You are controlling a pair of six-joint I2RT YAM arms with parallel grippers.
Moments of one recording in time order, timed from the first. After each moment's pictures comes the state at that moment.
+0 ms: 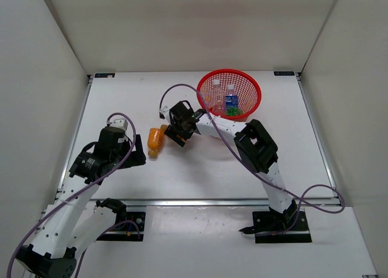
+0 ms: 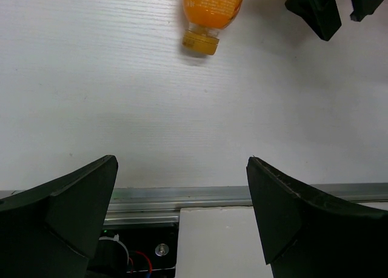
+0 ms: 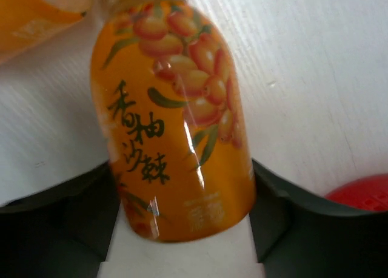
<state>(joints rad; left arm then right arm) -0.37 0.77 0.91 -1.01 -0.13 -0.45 0.82 2.19 1.71 -0.48 0.01 -0.25</state>
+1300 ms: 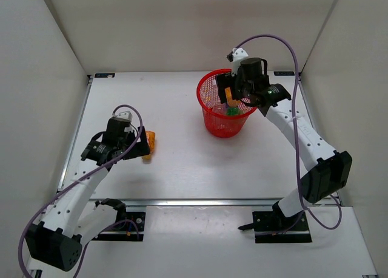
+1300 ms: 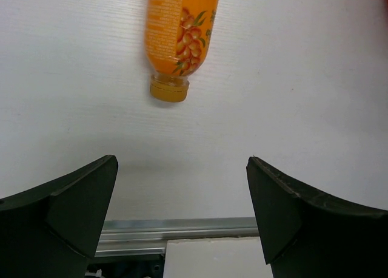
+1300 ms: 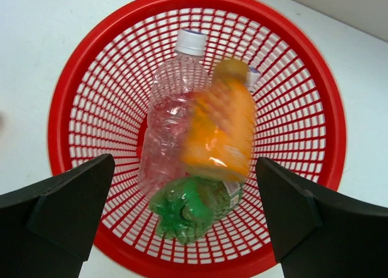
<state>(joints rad) -0.32 0.92 0.89 -0.86 -0.09 -0.45 0.45 1.54 1.59 -0.55 0.07 -0.03</state>
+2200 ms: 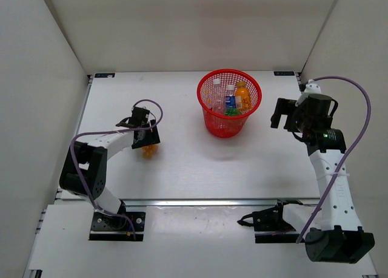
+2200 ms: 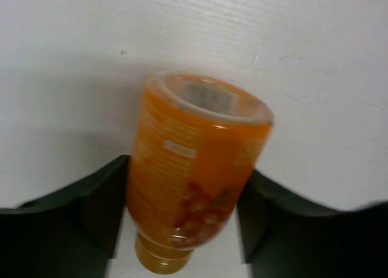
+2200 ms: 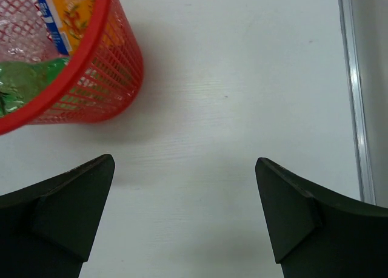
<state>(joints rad) -0.28 1.56 0.87 -0.34 -0.12 -0.46 -0.04 0.99 1.13 -0.70 -0.07 0.08</state>
